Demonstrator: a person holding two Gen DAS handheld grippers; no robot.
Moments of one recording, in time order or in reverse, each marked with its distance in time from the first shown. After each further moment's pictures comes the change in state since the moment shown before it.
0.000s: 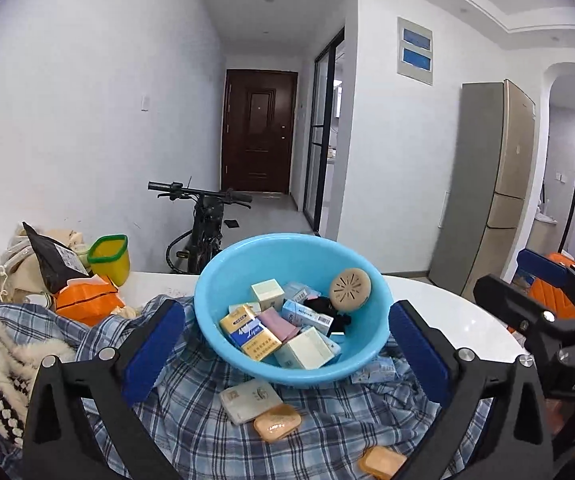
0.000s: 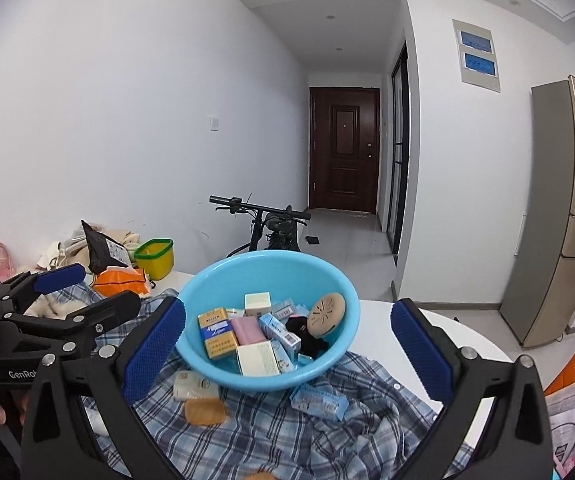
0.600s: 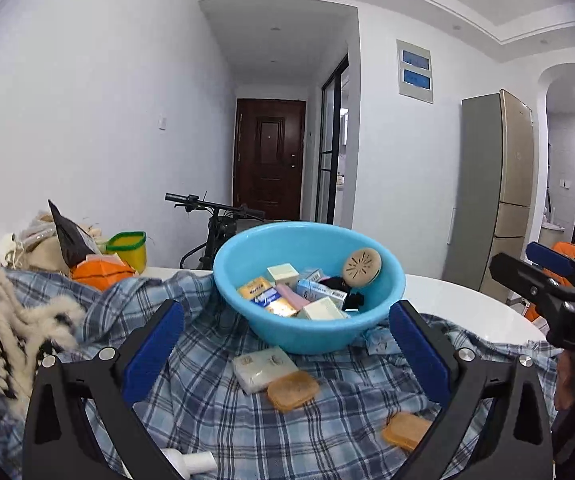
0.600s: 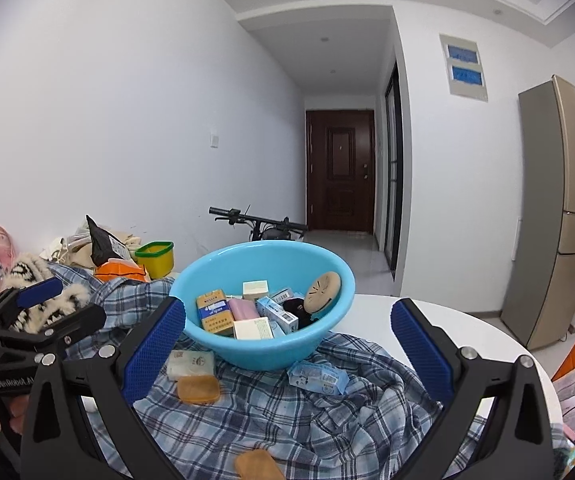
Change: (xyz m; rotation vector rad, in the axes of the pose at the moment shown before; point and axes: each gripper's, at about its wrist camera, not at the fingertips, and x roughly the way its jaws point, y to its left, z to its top) left arm -0.025 0.009 -0.101 0.004 -0.139 0.045; right arm -0.026 -0.009 -0.086 -0.007 -0.129 -0.012
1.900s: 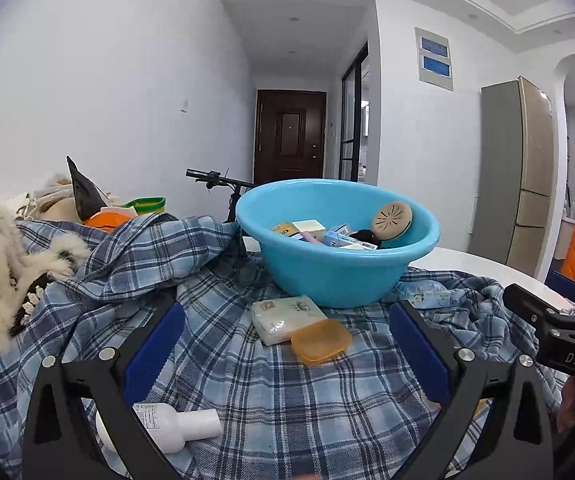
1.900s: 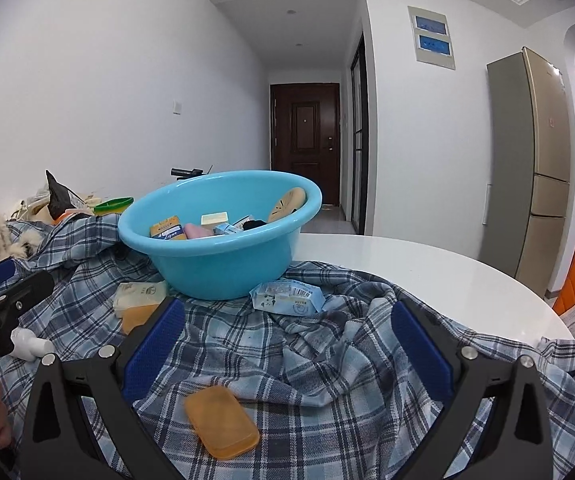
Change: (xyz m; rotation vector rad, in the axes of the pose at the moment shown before) left arm 0.021 0.011 -0.075 -0.015 0.023 0.082; right arm 0.024 -0.010 -0.085 0.041 0.107 -0.125
